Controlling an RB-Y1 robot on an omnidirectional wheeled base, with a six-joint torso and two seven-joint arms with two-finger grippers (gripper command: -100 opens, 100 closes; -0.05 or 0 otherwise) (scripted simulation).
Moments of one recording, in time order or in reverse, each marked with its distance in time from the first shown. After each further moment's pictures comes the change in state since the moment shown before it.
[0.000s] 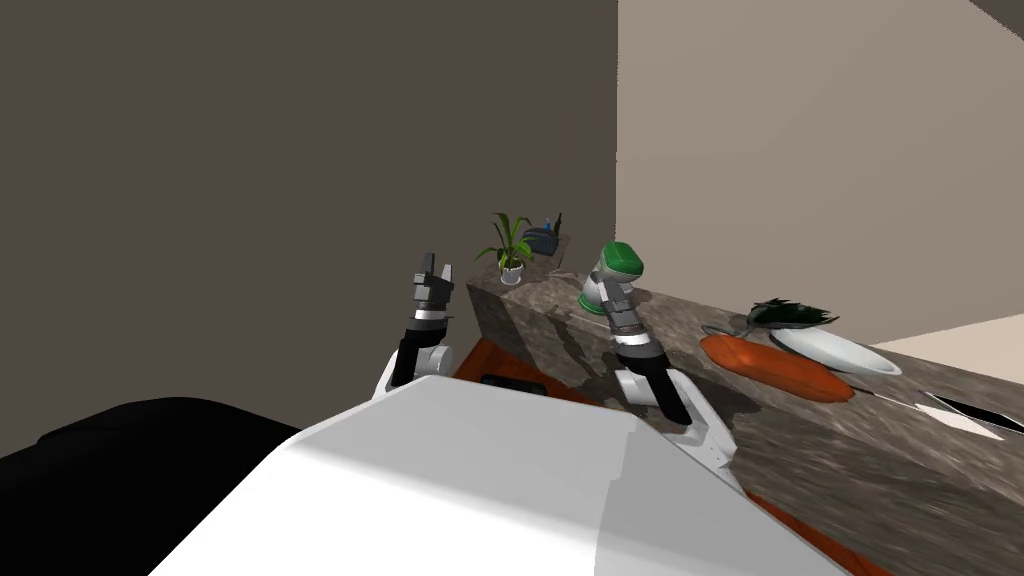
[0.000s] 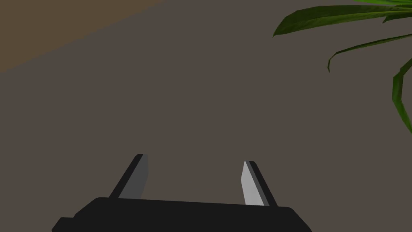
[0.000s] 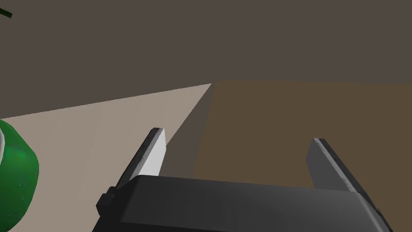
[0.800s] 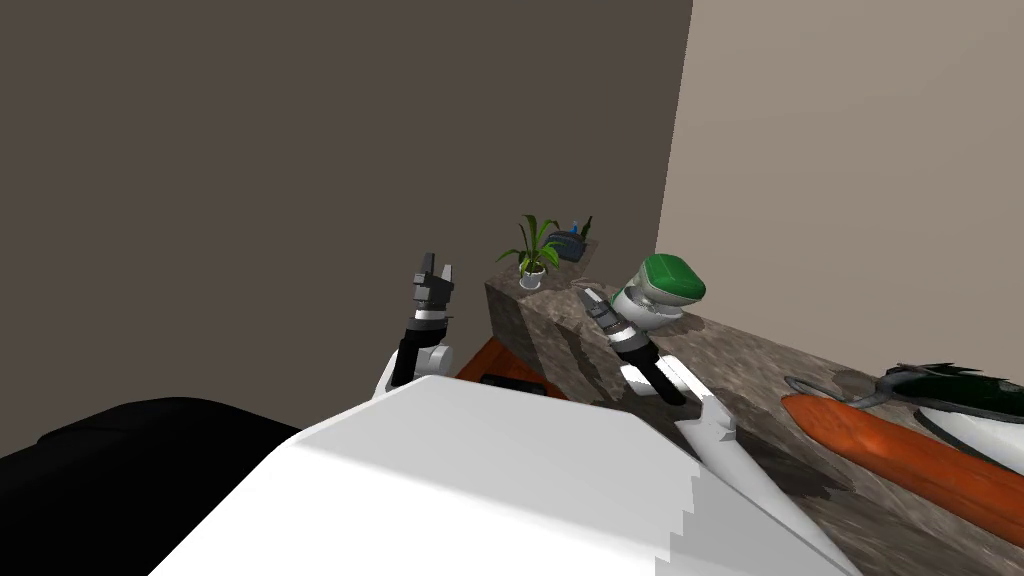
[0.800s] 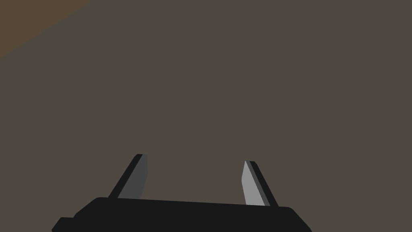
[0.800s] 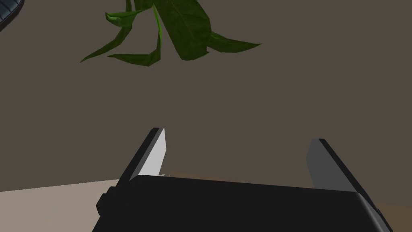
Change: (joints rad) left arm 0.000 0.000 0.000 0.000 0.000 0.000 0.000; right arm -0.099 -0.220 0.078 0.164 0.140 -0.023 0.055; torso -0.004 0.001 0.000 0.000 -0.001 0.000
